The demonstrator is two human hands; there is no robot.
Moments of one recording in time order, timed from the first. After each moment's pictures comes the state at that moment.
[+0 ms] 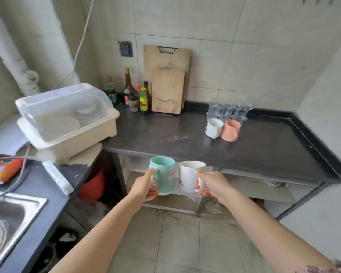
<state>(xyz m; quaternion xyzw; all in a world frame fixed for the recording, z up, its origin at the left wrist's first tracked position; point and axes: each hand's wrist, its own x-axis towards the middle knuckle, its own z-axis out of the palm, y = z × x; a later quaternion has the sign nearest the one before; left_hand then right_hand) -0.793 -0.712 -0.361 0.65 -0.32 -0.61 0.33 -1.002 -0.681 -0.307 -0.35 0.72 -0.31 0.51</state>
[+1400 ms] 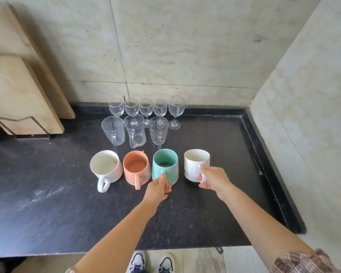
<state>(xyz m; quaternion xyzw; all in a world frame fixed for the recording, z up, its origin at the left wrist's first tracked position) -1.331 -1.042 -0.476 0.63 -0.34 -0.67 0.22 -1.519 -1.020 -0.409 -0.19 0.81 -0.28 0.48</state>
